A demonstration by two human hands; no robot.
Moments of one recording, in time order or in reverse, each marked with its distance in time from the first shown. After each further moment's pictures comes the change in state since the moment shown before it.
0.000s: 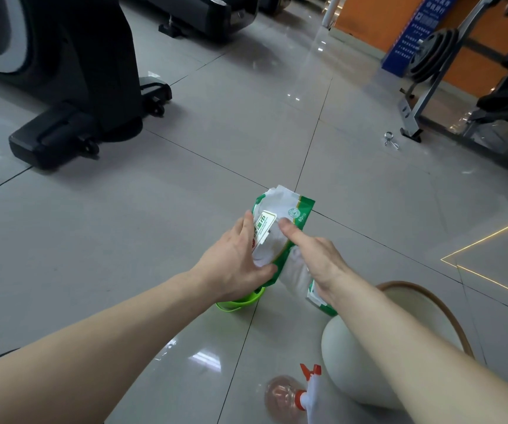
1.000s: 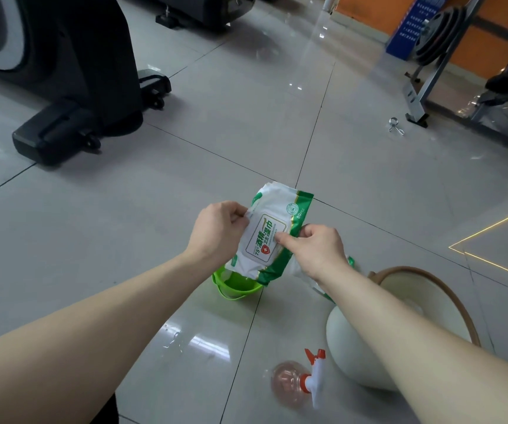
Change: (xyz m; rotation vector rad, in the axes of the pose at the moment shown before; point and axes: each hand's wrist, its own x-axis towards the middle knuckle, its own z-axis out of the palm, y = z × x) left_hand 0.024 -0.020 -0.006 -0.244 0.341 -0.177; right_hand 0.003 0.014 0.004 -0.312 0.287 -0.137
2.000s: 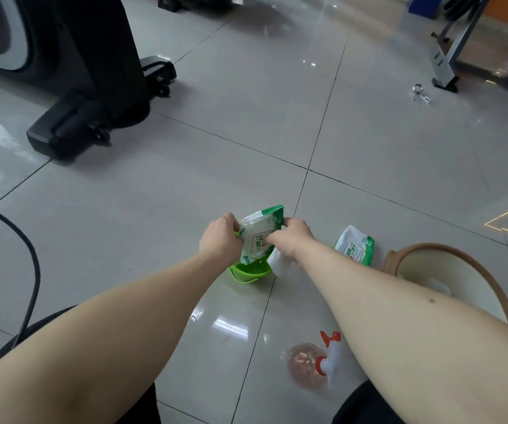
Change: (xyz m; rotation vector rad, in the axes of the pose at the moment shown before) left_hand 0.009 -0.074 0.055 0.369 -0.127 -0.240; right_hand 0.033 0.025 0.064 -0.004 -0.298 0.137
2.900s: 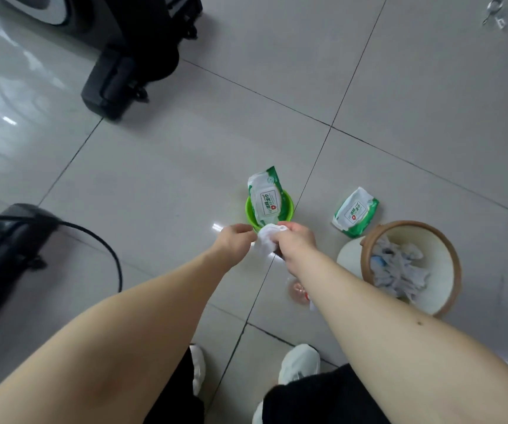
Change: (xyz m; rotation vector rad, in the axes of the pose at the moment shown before) left_hand -0.128 0.060 -0.109 -0.554 -0.344 -0.529; right_hand -0.119 -0.043 -0.016 0.590 -0.035 0.473
